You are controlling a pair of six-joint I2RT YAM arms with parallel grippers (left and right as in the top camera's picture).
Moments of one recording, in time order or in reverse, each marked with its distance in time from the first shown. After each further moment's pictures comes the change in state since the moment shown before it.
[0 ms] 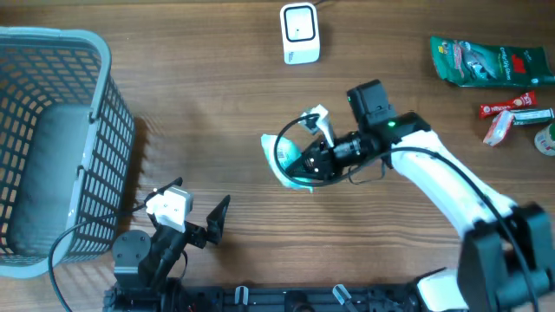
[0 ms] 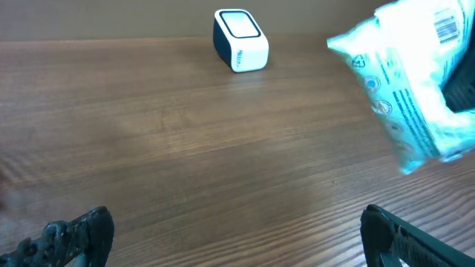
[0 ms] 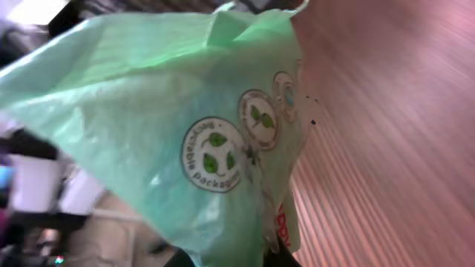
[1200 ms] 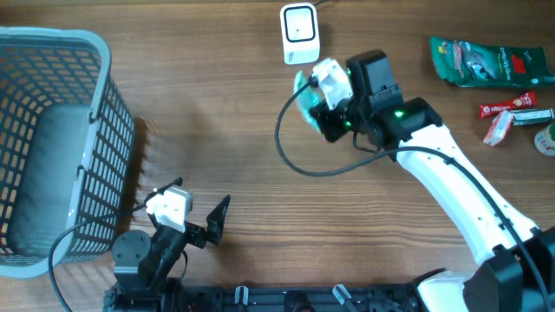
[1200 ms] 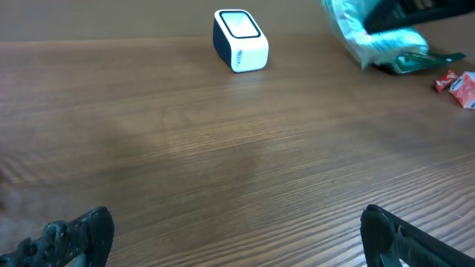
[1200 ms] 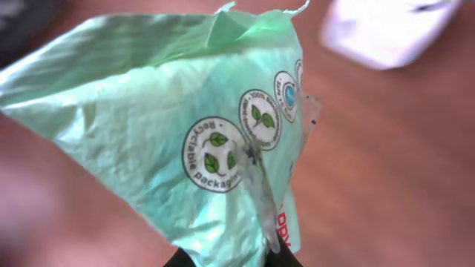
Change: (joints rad) left arm 0.000 0.000 0.000 0.001 0.000 0.000; right arm 0.054 -0.087 0.224 0.013 0.982 0.165
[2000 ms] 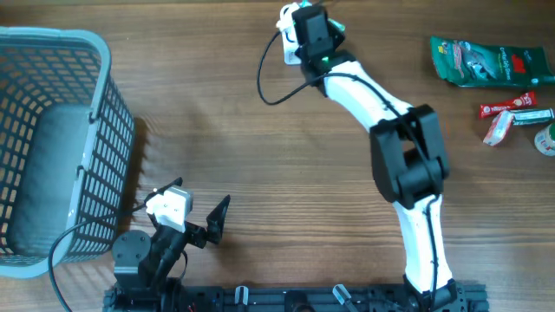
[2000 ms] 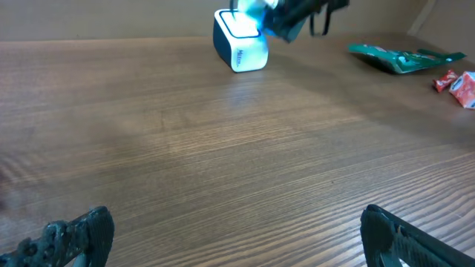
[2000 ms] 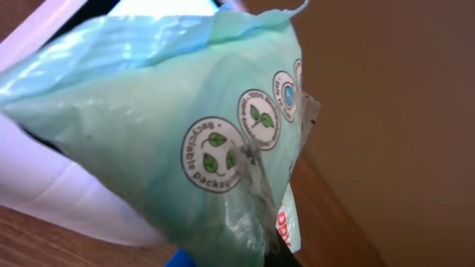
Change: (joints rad) left arm 0.000 0.000 0.000 0.000 0.000 0.000; right arm 0.022 0.809 0.603 0.416 0.734 -0.539
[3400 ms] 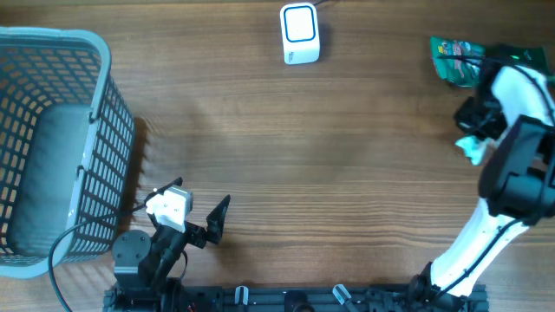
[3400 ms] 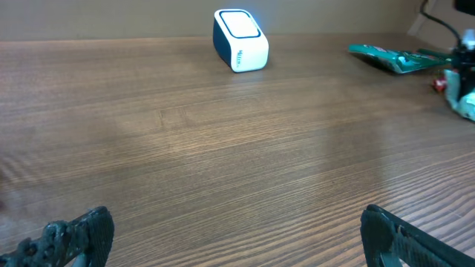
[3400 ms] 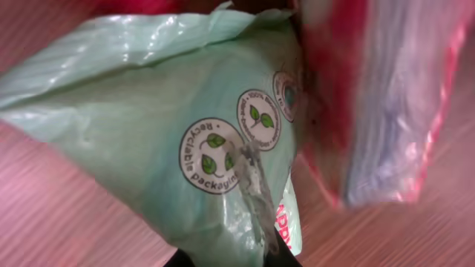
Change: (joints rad) left arm 0.000 0.000 0.000 0.000 0.000 0.000; right arm -0.780 -0.208 -0.226 -0.905 -0.218 1.108
